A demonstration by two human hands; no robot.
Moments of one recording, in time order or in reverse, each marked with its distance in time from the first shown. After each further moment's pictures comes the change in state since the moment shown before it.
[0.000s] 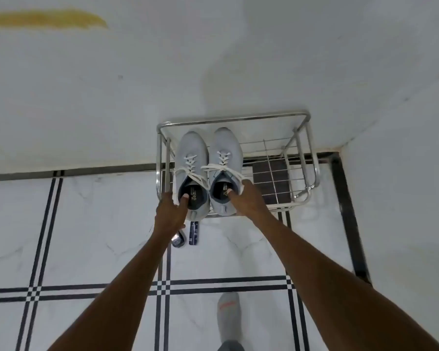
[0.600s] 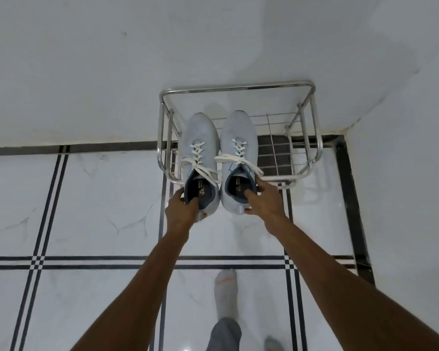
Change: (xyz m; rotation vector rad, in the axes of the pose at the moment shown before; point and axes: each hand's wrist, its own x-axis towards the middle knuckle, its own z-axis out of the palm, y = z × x) left_hand -0.074 -0.049 0.041 -0.168 0.095 -0.099; right_hand -0.074 0.081 0.002 0.403 0.054 0.034
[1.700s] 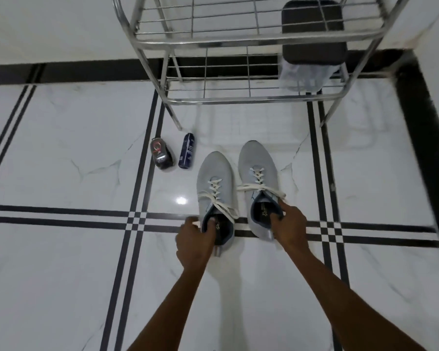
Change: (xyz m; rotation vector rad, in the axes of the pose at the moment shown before) left_hand 0.034 -0.404 0.195 0.196 0.169 -0.001; right_hand 0.089 0.446 0.028 -0.469 0.179 -0.226
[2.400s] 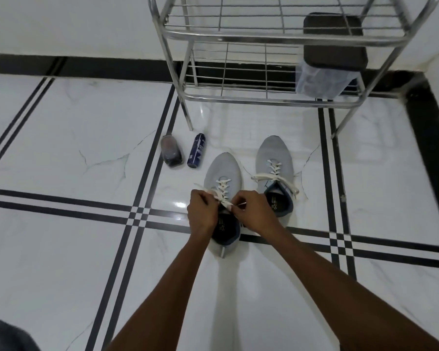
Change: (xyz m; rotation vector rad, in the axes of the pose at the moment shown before) left_hand 0.054 0.022 0.014 -0.321 0.042 0.114; right_hand 0.014 -0.065 0.055 -0.099 -0.305 -0.427
